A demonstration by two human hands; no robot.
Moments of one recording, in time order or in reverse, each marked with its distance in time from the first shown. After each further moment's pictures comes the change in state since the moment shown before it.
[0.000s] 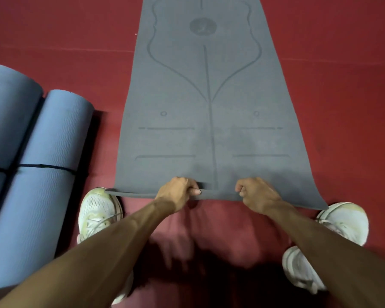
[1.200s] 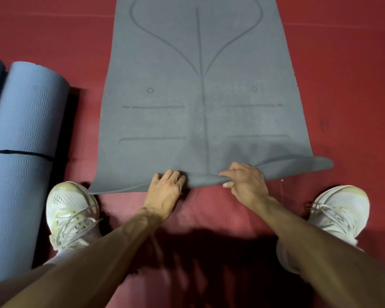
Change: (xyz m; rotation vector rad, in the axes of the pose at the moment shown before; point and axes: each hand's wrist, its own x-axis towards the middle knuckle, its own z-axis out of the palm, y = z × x) left_hand -0.003 -0.031 0.058 0.692 0.358 0.312; right_hand 0.013 0.014 0.041 -0.073 0.272 -0.265
